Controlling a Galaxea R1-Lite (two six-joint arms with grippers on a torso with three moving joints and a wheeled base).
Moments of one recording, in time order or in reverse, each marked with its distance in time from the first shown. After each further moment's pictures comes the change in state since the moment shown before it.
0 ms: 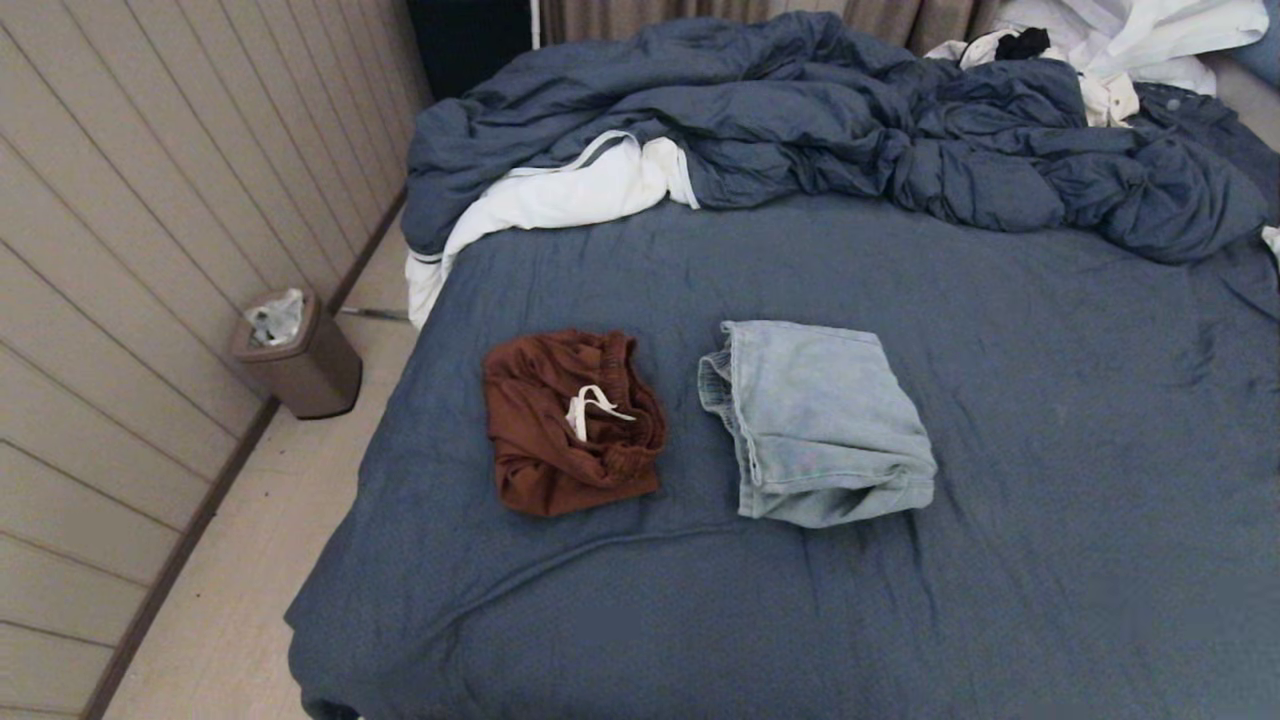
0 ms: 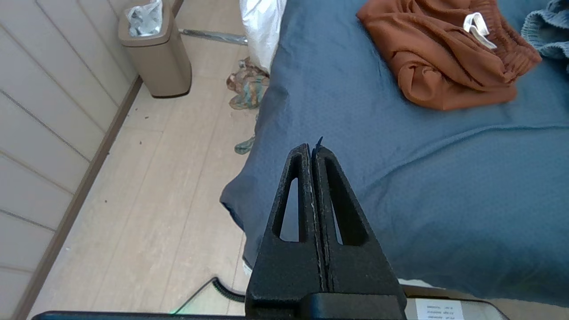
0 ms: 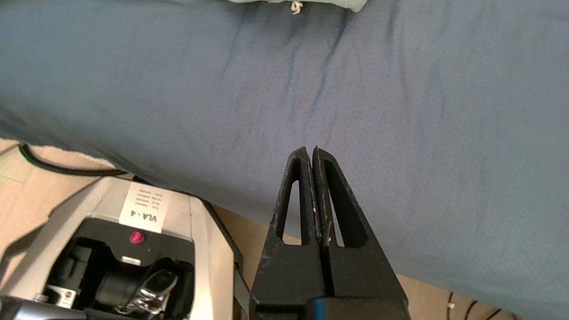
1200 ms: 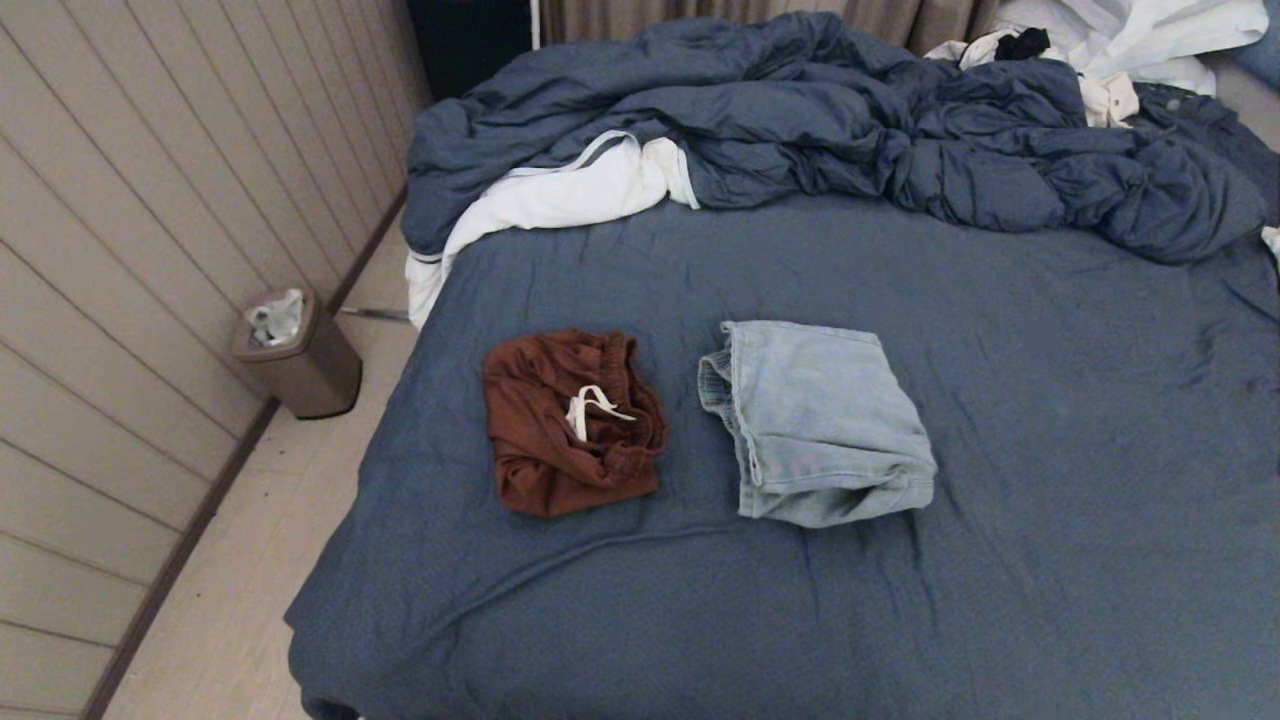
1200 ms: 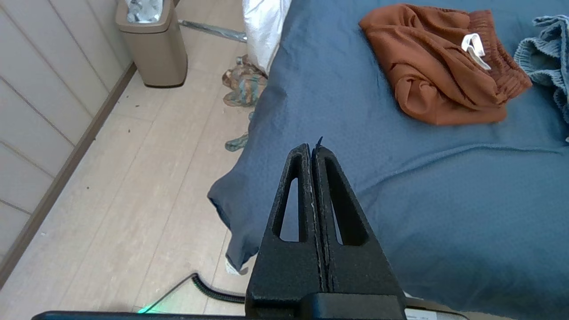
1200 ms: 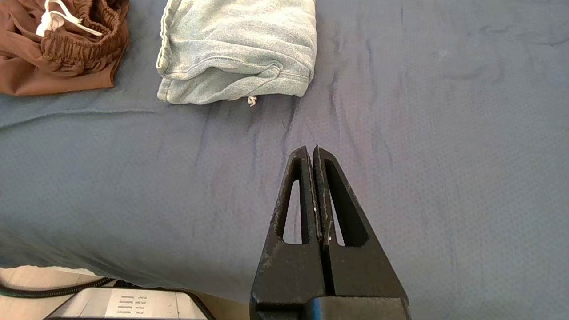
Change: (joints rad) left arm -0.001 0.000 0.000 -0.010 0.016 -0.092; right arm -0.110 -0.271 0.000 -0.003 -0.025 0.093
